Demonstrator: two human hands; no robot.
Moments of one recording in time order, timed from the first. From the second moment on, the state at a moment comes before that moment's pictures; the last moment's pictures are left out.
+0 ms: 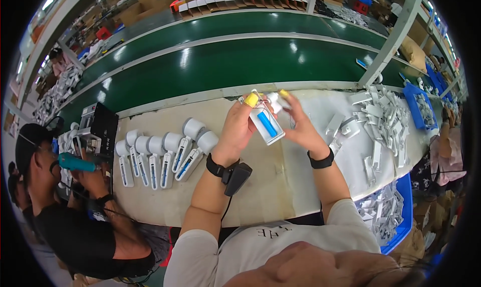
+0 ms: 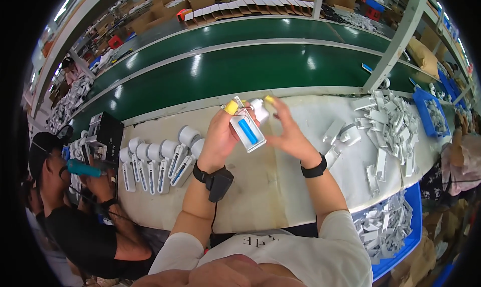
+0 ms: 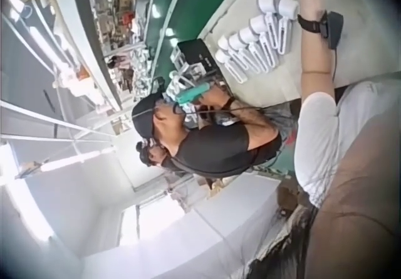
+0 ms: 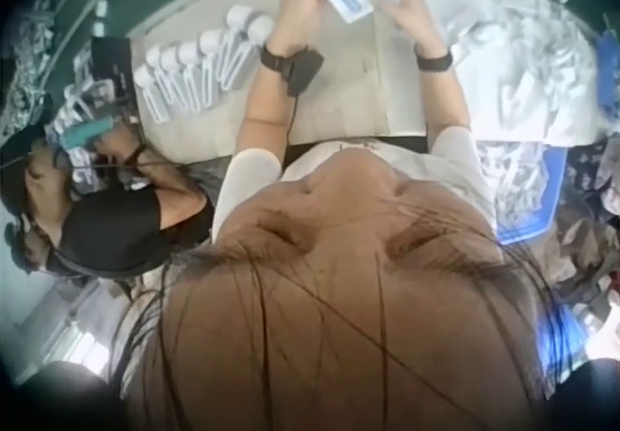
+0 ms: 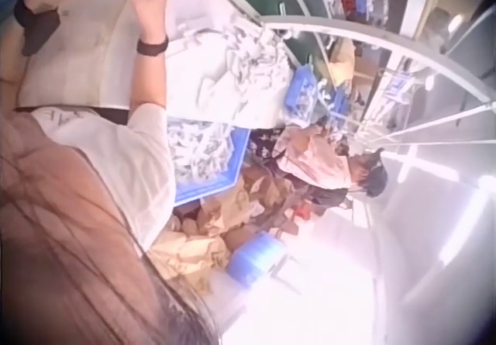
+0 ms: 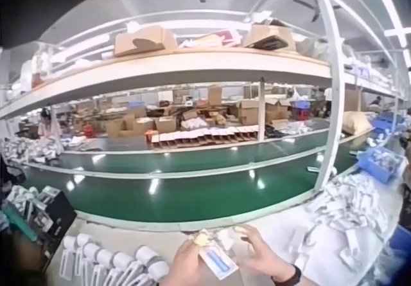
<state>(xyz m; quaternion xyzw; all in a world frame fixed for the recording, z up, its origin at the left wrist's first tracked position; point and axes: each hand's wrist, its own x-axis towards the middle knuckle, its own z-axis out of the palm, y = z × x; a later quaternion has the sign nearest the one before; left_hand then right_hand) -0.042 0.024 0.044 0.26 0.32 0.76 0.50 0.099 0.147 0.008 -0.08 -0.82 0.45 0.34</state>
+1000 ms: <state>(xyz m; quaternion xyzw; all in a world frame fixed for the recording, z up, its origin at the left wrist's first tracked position) -0.027 0.029 0.036 0.33 0.54 0.64 0.44 0.121 0.174 0.027 -0.02 -0.69 0.65 0.33</state>
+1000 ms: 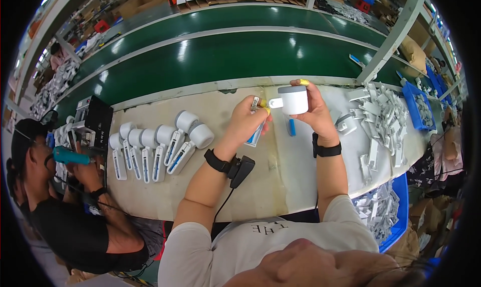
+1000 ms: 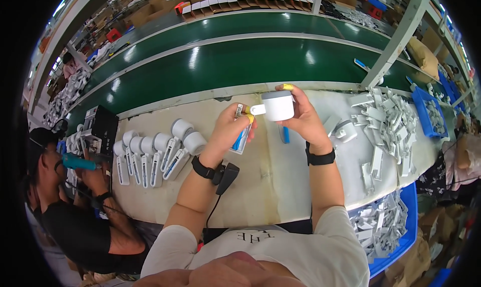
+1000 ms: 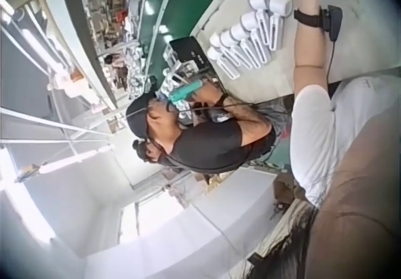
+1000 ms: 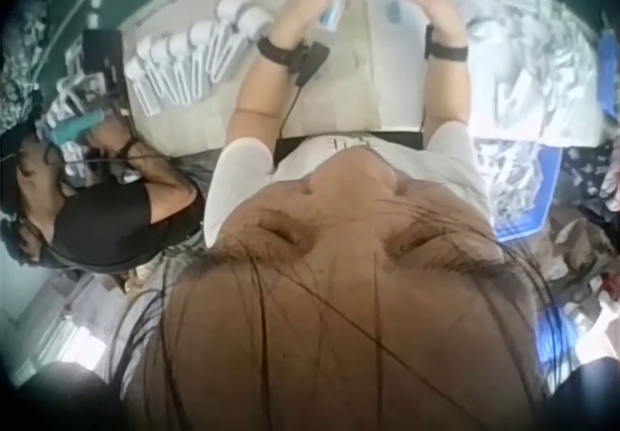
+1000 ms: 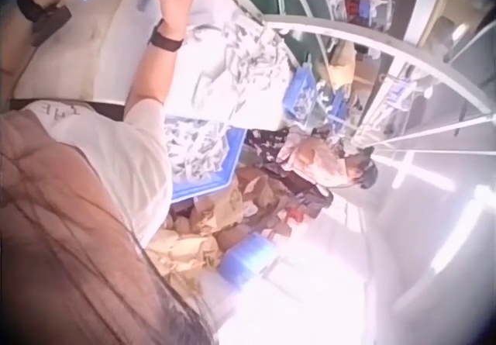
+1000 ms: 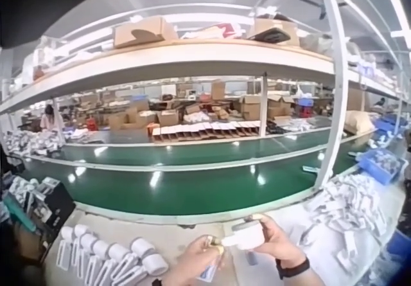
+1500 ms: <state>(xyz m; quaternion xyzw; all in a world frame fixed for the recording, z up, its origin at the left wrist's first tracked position) -0.020 0.032 0.015 0.59 0.65 0.42 0.24 0.151 0.168 0.066 -0.10 -0.85 0.47 0.21</state>
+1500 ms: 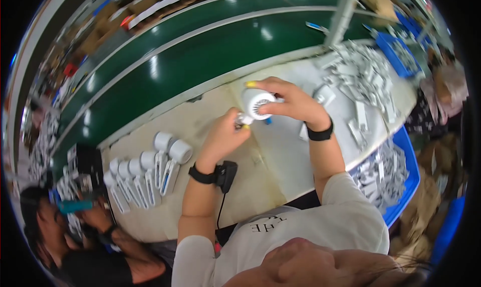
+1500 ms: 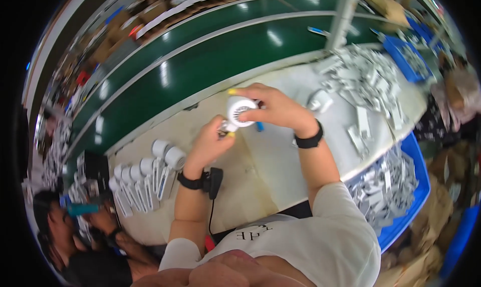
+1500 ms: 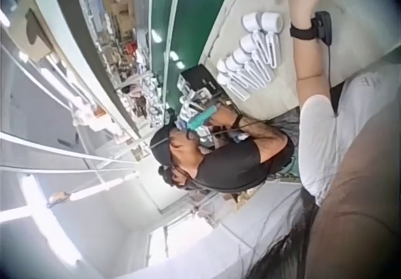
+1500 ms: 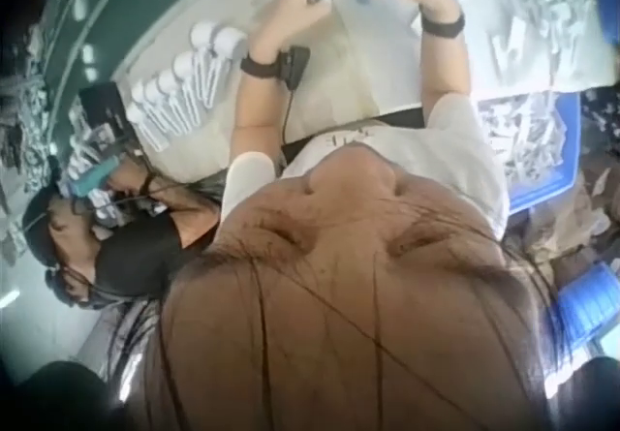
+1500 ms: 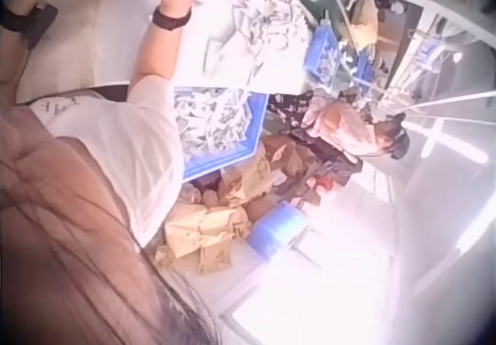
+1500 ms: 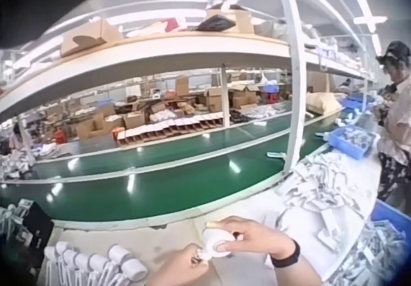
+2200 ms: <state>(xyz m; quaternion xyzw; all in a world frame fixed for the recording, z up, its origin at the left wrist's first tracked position) -0.026 0.030 0.019 0.37 0.33 0.72 0.49 0.345 0.143 0.017 -0.58 -0.77 0.01 0.27</state>
